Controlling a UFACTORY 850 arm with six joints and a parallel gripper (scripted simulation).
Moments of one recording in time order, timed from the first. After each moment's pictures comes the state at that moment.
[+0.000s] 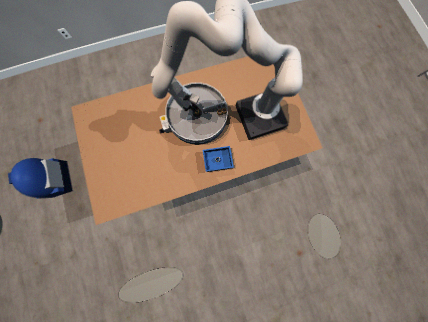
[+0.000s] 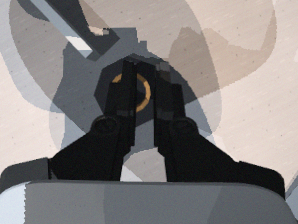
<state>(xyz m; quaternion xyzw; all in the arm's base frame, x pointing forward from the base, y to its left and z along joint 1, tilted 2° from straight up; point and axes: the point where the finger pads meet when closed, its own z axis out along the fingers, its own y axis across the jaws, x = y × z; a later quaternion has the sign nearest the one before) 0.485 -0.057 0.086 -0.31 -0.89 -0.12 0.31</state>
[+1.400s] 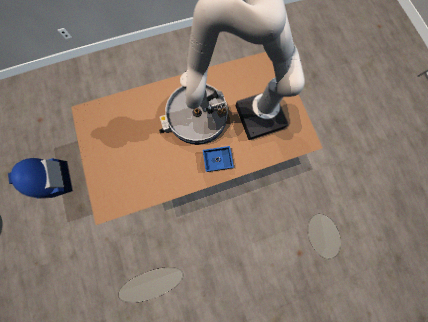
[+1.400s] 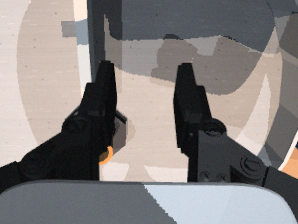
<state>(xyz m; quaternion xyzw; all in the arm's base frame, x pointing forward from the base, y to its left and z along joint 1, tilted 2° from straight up) 0.396 -0.035 0.081 0.07 -0.99 -0.05 0.14</state>
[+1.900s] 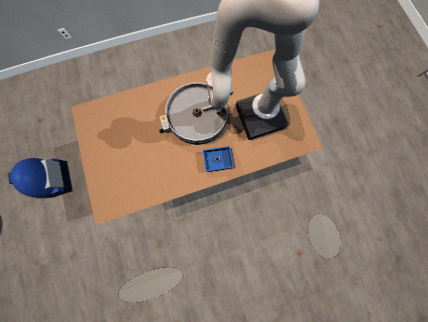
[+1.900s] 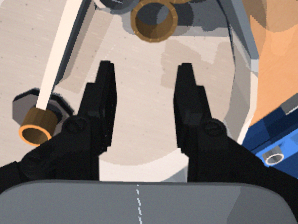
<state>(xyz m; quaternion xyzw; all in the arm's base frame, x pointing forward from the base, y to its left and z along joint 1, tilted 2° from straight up) 0.345 -0.023 0.078 0.28 -0.96 -0.01 0.02</state>
